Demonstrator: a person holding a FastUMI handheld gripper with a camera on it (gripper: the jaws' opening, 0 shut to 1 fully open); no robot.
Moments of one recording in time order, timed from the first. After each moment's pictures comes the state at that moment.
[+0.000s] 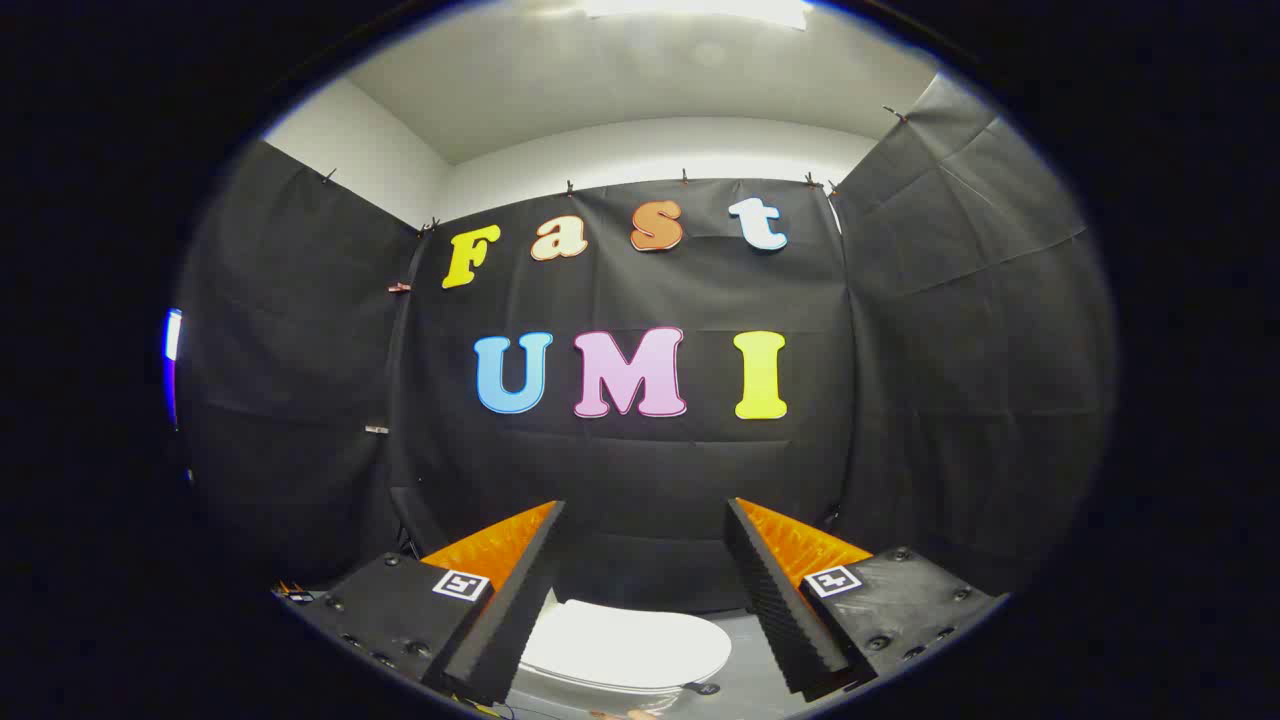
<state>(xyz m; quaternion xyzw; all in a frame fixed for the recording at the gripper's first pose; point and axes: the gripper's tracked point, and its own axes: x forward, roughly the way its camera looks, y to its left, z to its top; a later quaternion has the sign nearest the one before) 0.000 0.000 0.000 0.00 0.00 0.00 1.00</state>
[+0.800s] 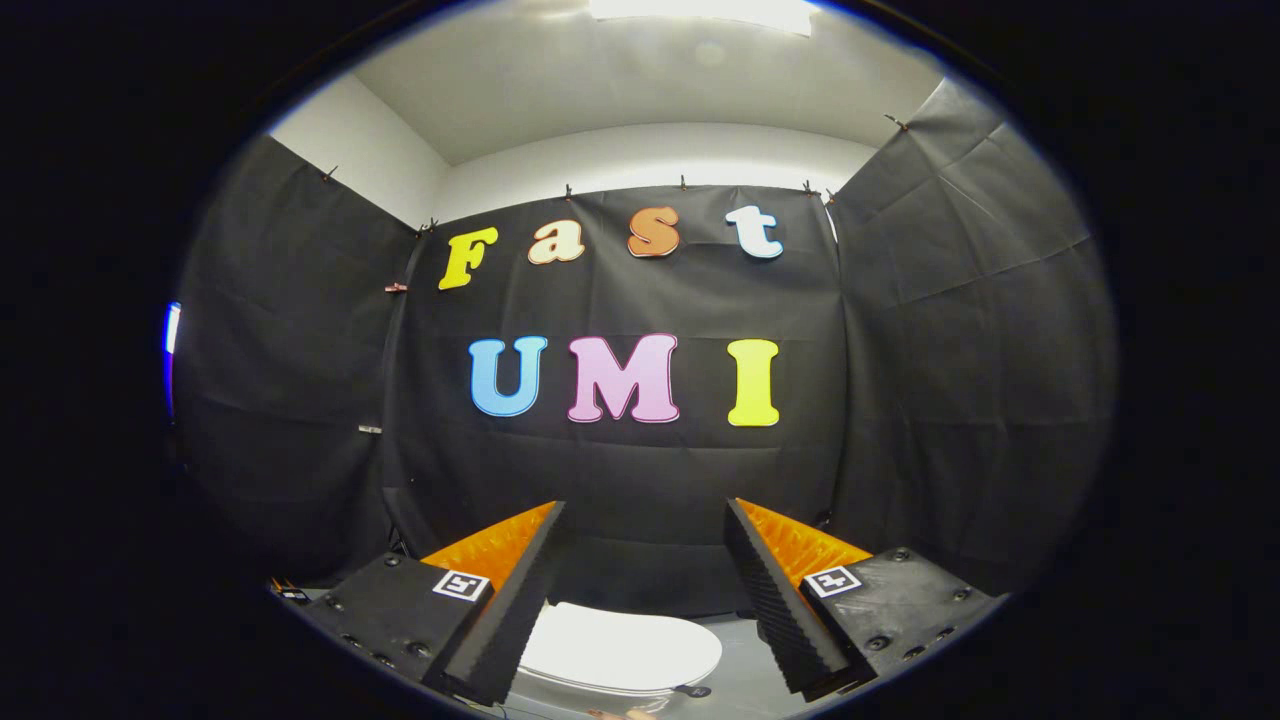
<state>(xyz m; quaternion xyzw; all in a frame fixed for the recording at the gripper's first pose) -0.004 -0.005 0.007 -0.01 -0.01 -0.01 1.00</state>
